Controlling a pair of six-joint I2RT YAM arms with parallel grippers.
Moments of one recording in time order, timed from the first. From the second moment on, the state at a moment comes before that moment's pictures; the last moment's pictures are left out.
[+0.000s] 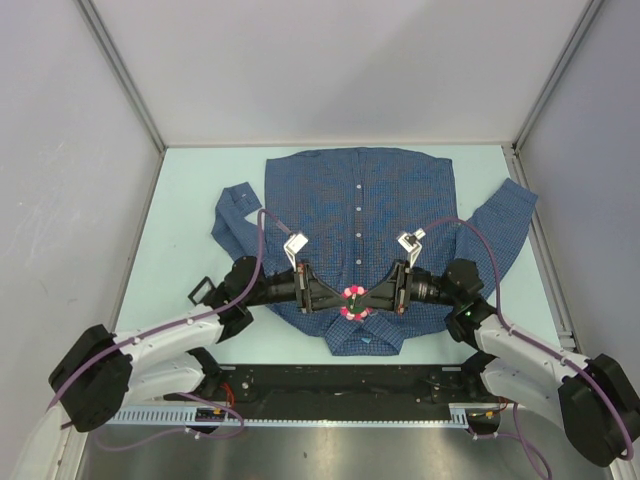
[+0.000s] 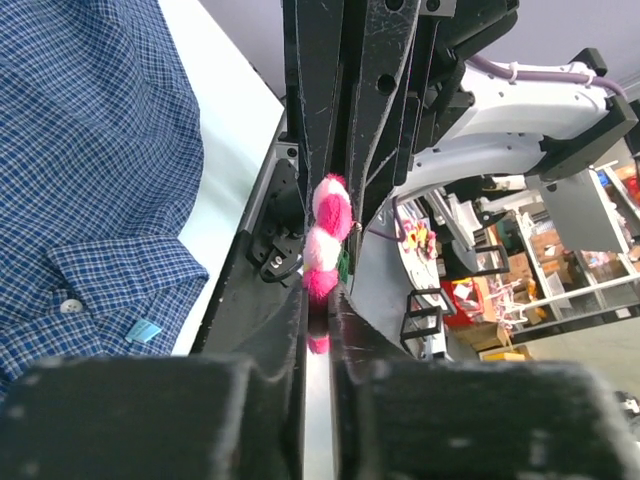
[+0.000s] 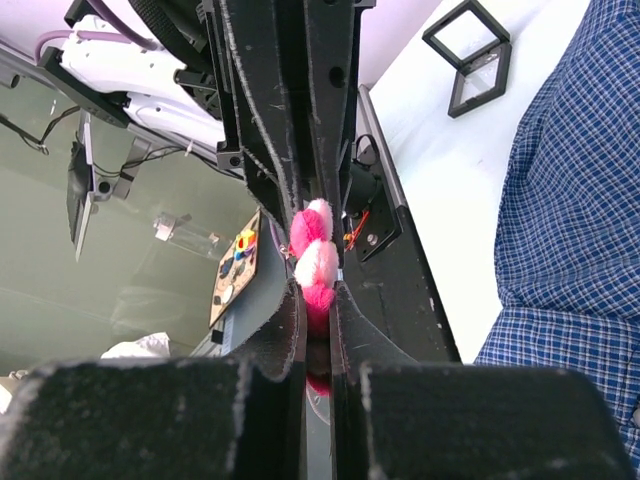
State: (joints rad) left arm -0.79 1.06 0.39 0.65 0.65 -0.92; right arm 0.58 0.93 0.29 0.72 -0.87 0.96
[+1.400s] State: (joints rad) left arm -0.76 1.52 1.08 -1.32 -0.77 -0.92; right arm 0.51 0.85 0.37 0.22 -0.53 0.59
